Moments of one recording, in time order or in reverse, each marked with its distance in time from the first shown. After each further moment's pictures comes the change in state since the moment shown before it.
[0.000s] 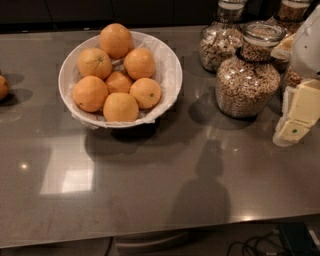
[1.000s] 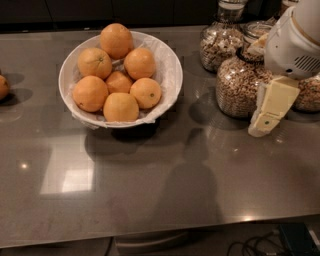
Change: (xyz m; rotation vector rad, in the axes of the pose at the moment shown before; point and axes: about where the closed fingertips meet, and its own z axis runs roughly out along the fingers) arm -0.033 -0.020 0.025 0.014 -0.071 -0.056
